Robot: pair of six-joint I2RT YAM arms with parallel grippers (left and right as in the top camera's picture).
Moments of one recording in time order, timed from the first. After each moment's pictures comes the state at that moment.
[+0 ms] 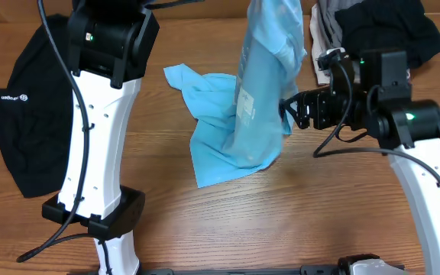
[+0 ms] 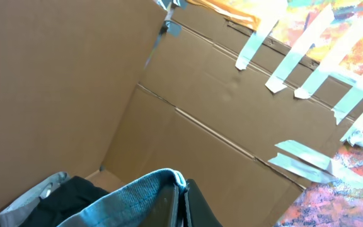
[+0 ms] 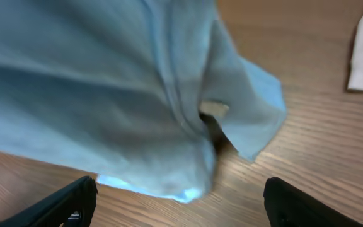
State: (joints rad) left arm -0.35 2.01 2.72 -0.45 0.82 -0.67; right arm 0.14 1.39 1.41 -0.96 -0.41 -0.02
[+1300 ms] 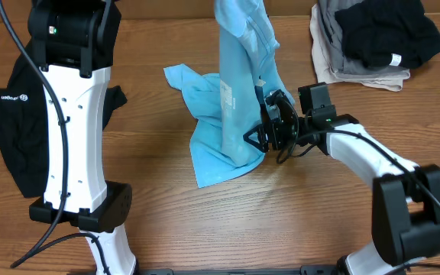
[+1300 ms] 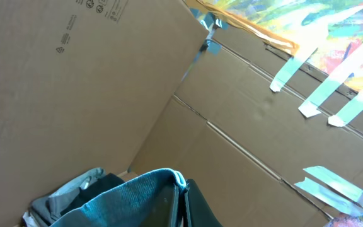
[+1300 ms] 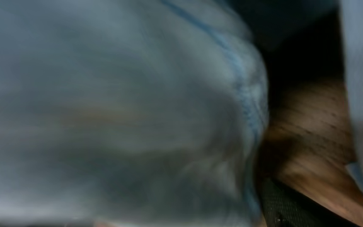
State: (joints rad) left arm -0.21 2.01 2.72 -0.48 0.83 -0.73; right arm 0.23 1.76 0.99 -0.30 -0.70 -0.03
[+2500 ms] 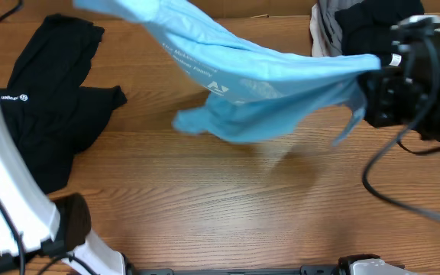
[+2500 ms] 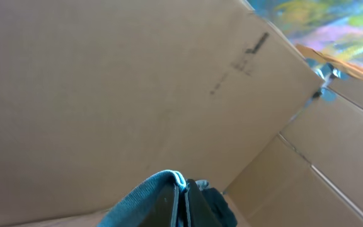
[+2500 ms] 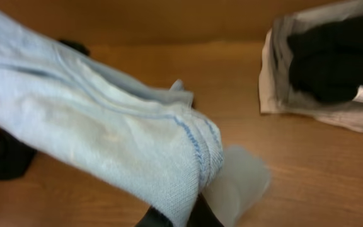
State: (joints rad) left arm 0.26 1.85 2.74 -0.84 0.83 -0.58; right arm 0.11 1.40 2.24 -1.53 -0.21 0.12
